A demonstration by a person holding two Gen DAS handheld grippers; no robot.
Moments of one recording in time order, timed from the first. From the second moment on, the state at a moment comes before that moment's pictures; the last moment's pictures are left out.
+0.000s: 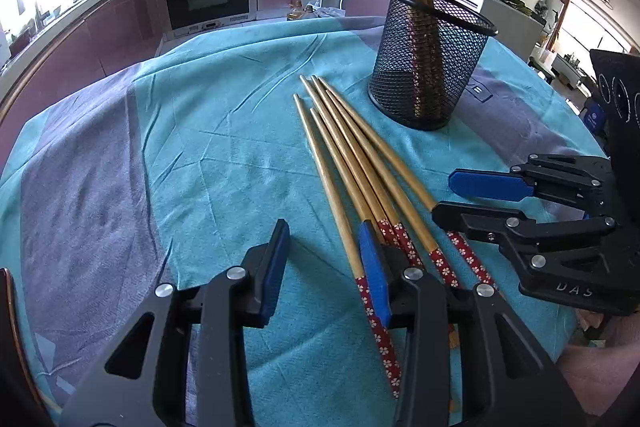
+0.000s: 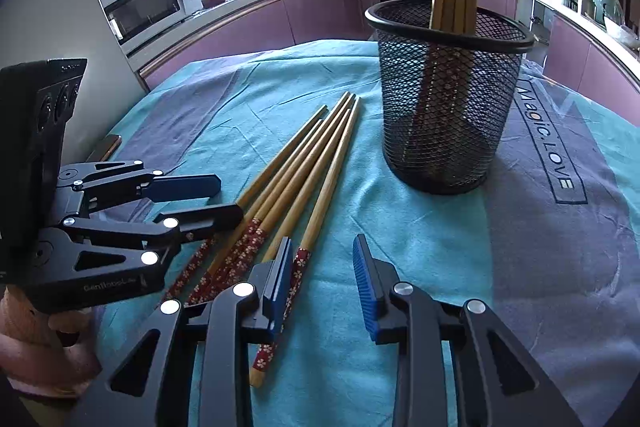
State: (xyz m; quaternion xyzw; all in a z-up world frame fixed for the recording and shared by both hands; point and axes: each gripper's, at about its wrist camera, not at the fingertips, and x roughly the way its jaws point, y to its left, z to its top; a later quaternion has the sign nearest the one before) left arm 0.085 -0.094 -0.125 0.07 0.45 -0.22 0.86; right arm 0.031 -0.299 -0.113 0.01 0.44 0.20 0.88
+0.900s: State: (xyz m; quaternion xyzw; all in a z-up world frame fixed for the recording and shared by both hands) left arm 0.121 -0.096 -0.124 0.04 0.45 -0.20 0.87; right arm 0.064 -0.303 -0.113 0.04 0.43 0.17 0.89
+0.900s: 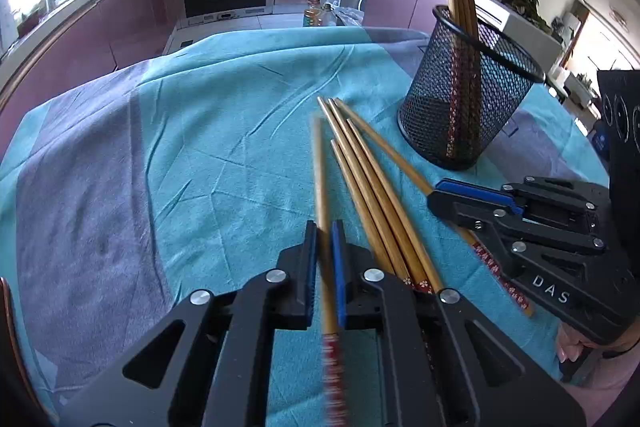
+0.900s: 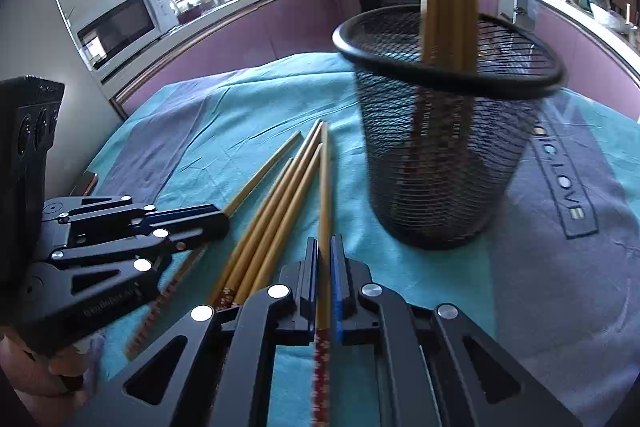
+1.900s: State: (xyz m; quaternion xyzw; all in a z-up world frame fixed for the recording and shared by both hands) left arm 0.127 -0.103 -0.130 0.04 0.48 -0.26 0.84; right arm 0.068 -0.289 -0.113 0.01 0.45 0.23 0.86
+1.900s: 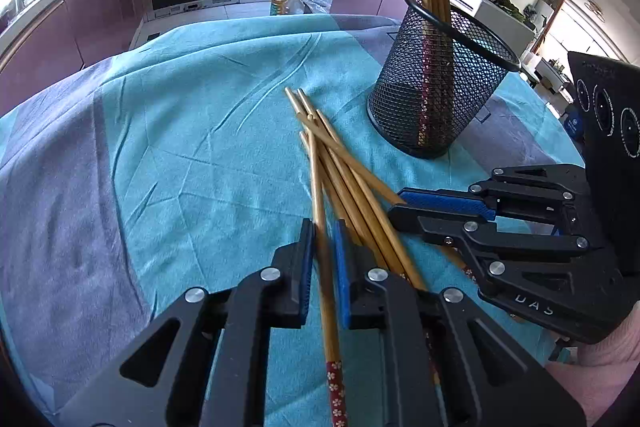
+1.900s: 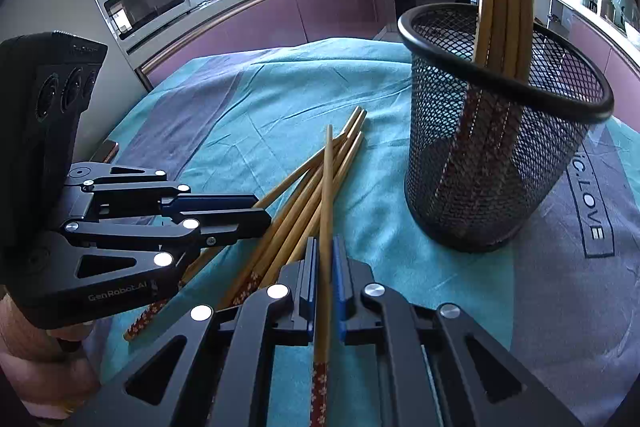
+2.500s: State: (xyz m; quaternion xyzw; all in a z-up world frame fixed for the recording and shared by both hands) left arm 0.099 -0.089 -0.057 0.00 0.40 -0.29 0.87; right arm 0.032 -0.322 -0.050 0.03 0.36 0.24 0.90
